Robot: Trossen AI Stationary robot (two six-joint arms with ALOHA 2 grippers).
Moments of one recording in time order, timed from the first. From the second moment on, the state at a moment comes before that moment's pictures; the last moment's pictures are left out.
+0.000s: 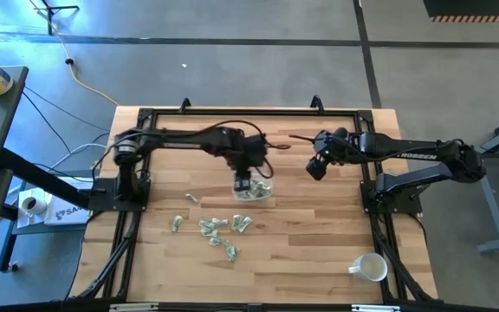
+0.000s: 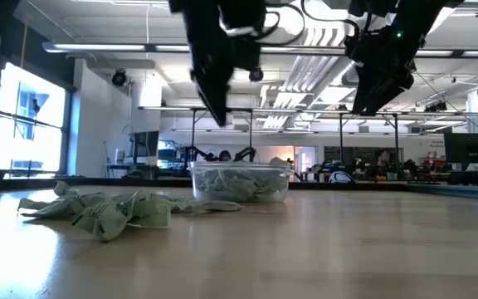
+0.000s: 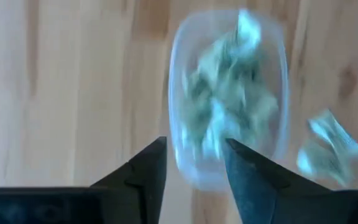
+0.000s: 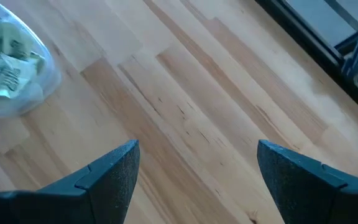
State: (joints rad) left arm 0.15 1.90 1.63 -0.99 0.00 0.06; right arm -0.22 1.12 0.88 -0.81 0.32 0.41
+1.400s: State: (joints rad) left arm 0.06 1.56 0.77 -0.81 -0.01 0.14; right arm -0.30 1.13 0.88 -0.67 0.28 0.34
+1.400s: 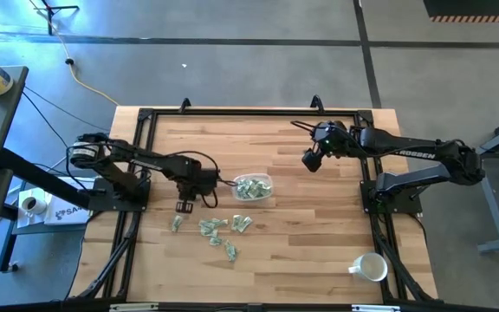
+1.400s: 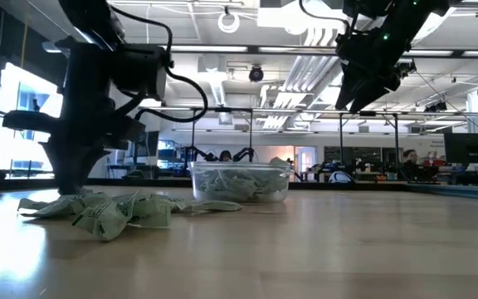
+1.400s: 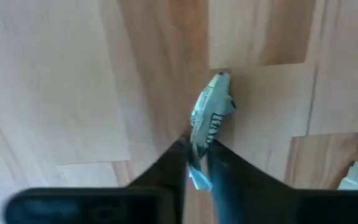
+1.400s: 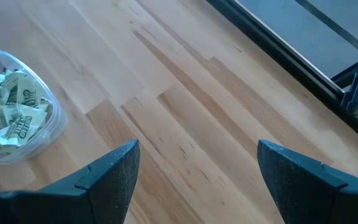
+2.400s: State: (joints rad) left arm 0.24 1.80 1.23 -0.57 0.19 0.03; right arm -0.30 1.13 0.88 -0.67 0.31 0.36
